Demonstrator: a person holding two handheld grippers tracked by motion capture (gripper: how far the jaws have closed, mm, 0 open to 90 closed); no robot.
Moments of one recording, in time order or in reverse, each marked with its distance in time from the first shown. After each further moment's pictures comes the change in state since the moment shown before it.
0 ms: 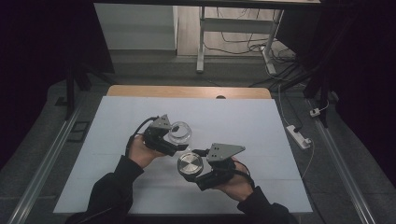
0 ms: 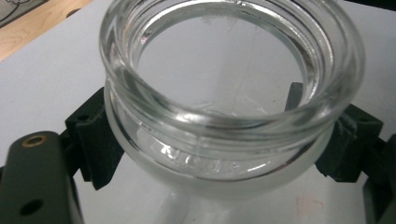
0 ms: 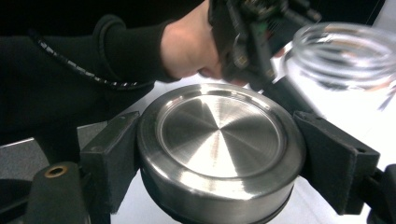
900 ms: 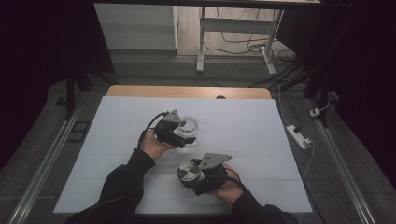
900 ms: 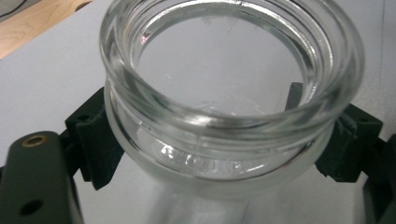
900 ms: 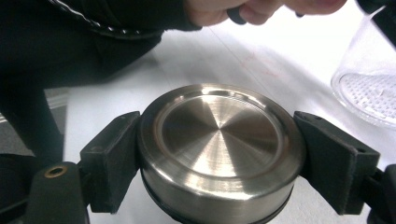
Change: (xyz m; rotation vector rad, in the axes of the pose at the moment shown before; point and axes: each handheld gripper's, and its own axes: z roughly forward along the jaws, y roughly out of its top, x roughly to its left) left arm 0.026 0.004 0.045 0.011 0.035 -0.031; right arm -0.010 -0.057 0.042 0.102 -0.025 0.013
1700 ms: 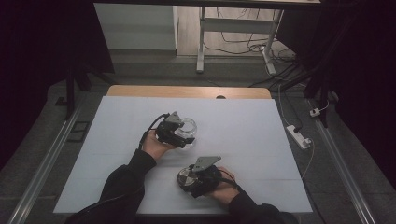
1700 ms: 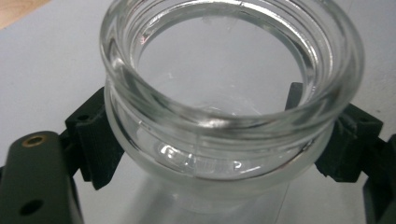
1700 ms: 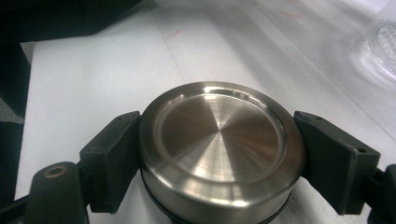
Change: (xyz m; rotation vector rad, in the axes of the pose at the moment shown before) left arm 0.011 -0.014 0.019 0.060 0.042 -0.024; right arm -0.005 -0.020 0.028 0.152 0.016 0.011
